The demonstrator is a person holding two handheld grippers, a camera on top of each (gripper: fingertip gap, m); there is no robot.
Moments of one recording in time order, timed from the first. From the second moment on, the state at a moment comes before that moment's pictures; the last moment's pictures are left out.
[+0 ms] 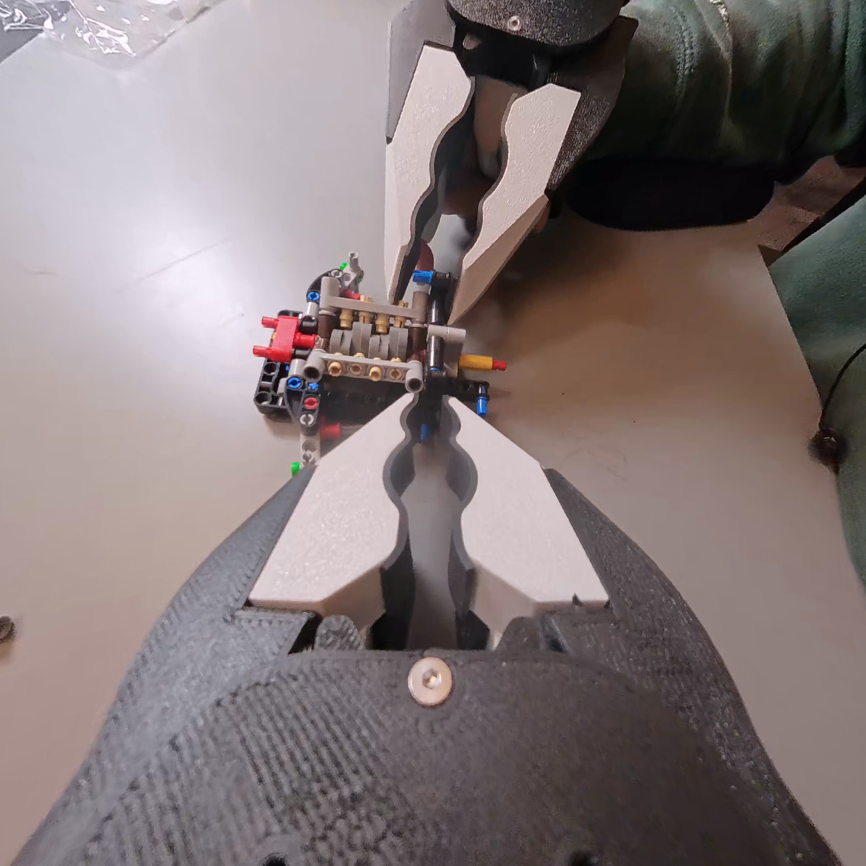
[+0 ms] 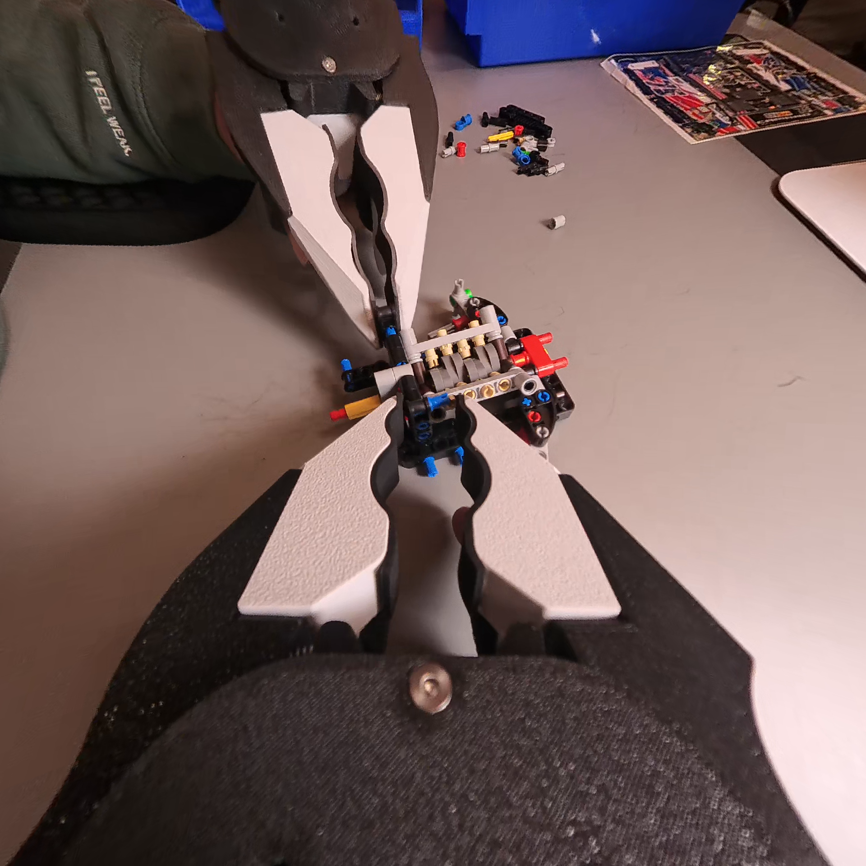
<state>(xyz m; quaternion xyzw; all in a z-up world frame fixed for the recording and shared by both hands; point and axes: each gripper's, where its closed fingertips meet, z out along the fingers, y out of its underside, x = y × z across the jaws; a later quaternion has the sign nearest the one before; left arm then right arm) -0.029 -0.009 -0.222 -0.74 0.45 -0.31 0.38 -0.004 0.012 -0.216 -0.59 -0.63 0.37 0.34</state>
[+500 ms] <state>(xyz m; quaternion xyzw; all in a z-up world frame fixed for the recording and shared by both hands) -0.033 -0.010 -0.219 -0.75 0.45 -0.31 0.37 -0.005 0.009 -0.216 -0.59 -0.63 0.37 0.34</state>
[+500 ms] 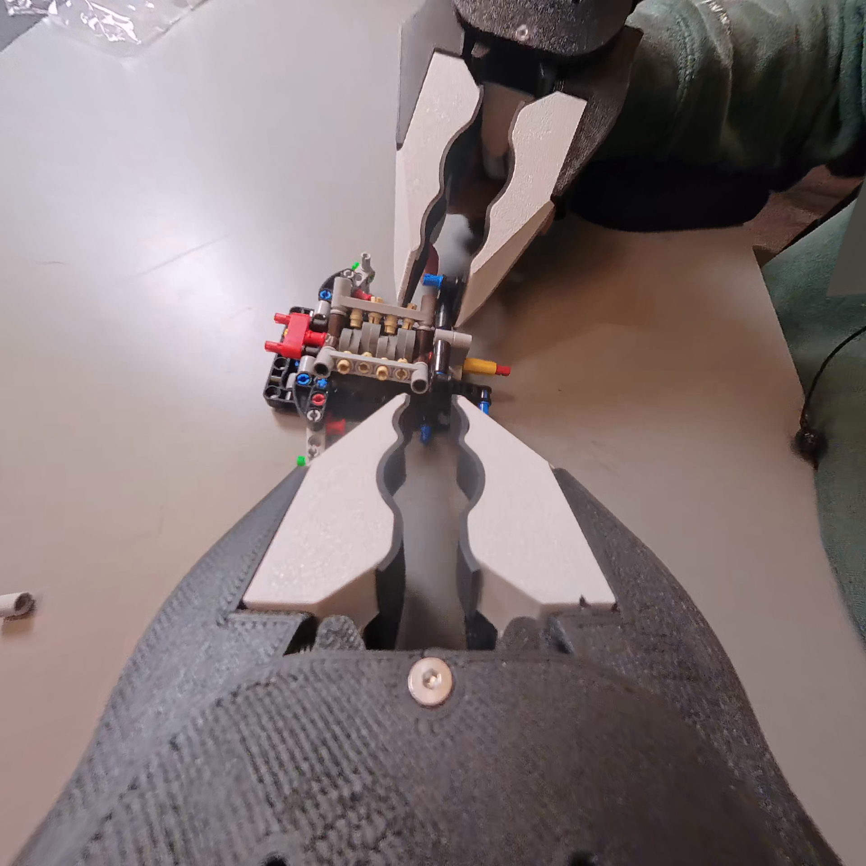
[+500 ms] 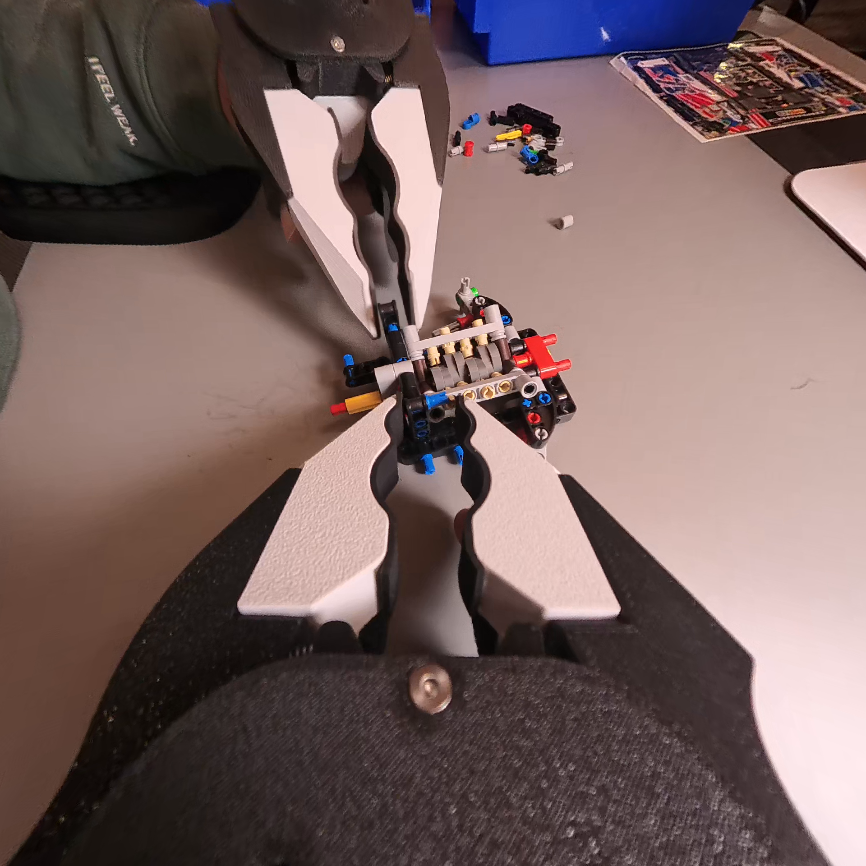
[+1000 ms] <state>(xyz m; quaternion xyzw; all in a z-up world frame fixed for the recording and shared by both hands) -0.030 -0.012 -0.216 -0.75 0.47 -0.28 0.38 -0.005 0.009 -0.216 -0.59 -0.63 0.37 0.34</state>
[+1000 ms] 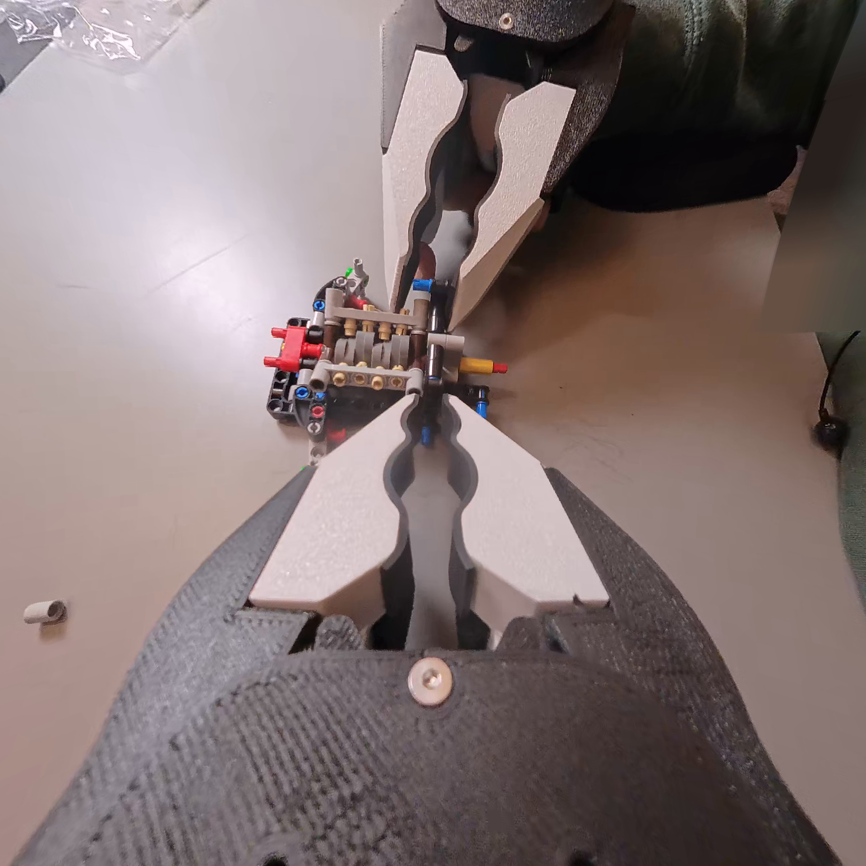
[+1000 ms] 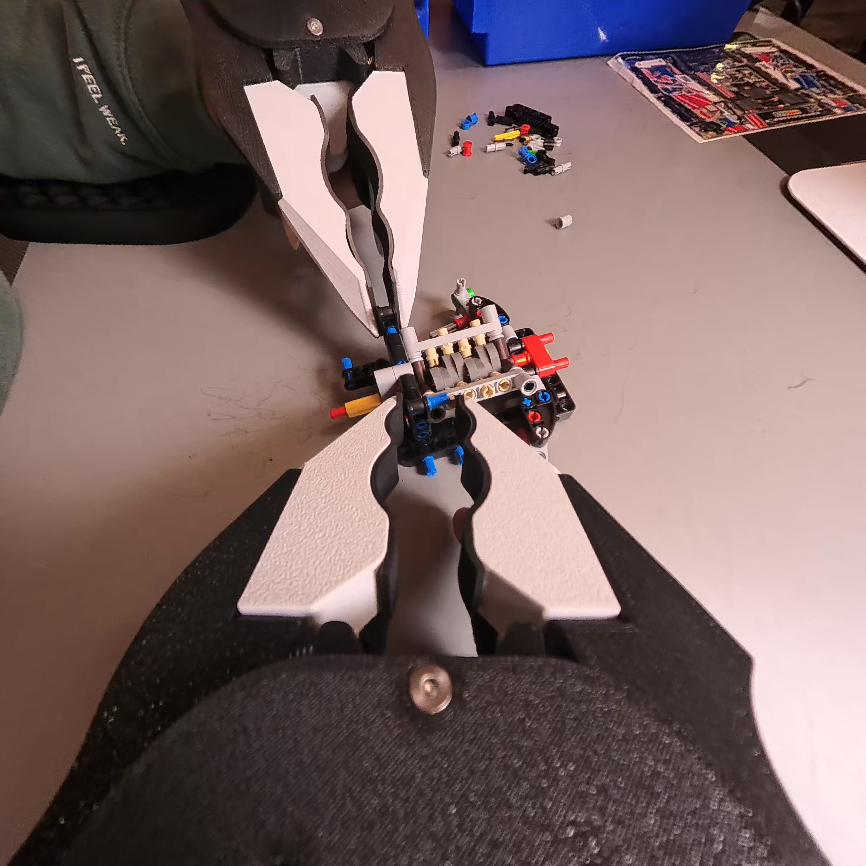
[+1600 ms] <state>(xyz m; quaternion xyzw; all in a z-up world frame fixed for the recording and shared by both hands) -0.034 -0.016 -0.213 -0.75 0.48 -0.28 0.37 -0.007 0.006 -0.217 -0.59 -0.63 0.37 0.34</state>
